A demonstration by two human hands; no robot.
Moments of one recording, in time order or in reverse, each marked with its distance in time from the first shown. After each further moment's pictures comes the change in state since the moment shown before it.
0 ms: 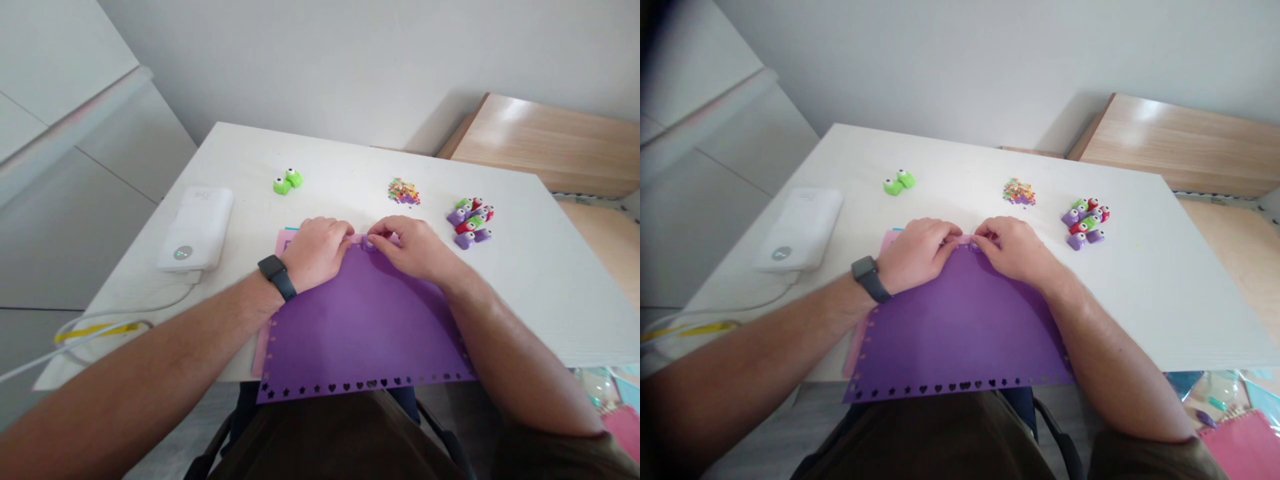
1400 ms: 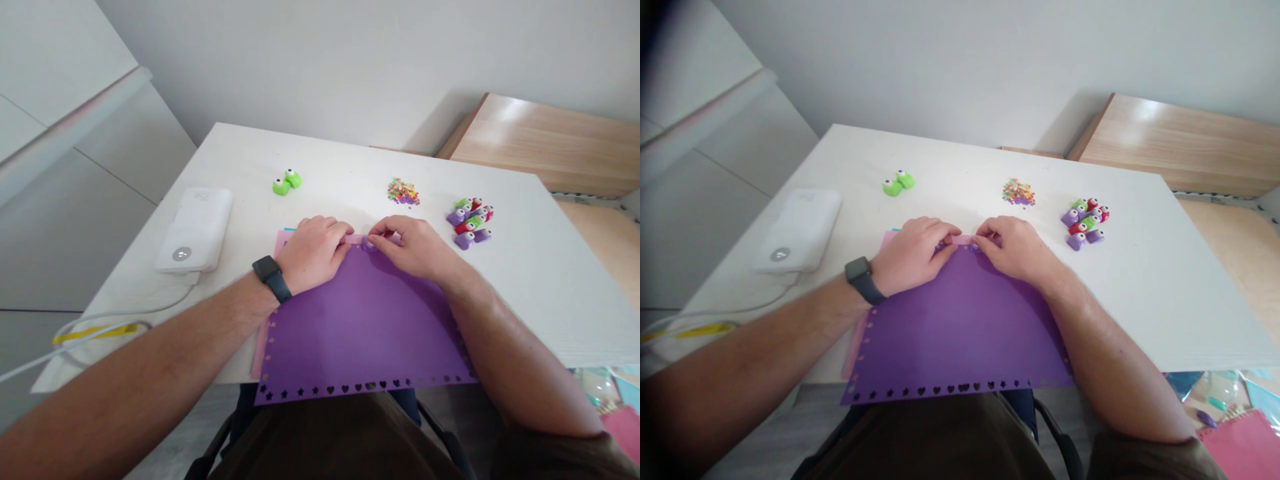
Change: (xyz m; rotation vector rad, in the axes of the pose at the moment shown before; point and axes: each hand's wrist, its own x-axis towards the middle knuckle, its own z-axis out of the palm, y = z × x) left_hand -0.003 0.000 -0.006 0.002 -0.013 0.032; right_hand 0.000 0.001 -0.002 0.003 0.011 0.009
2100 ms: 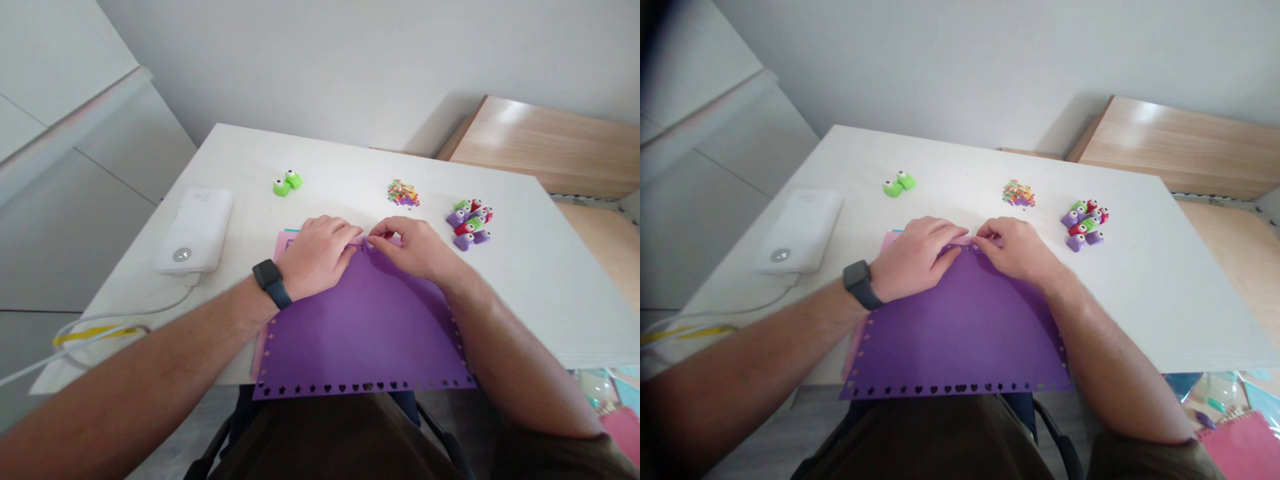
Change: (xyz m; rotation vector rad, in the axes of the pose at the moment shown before) left_hand -0.002 0.009 -0.005 -0.003 0.018 0.060; right_hand 0.001 0.004 0.001 0.017 0.024 -0.020
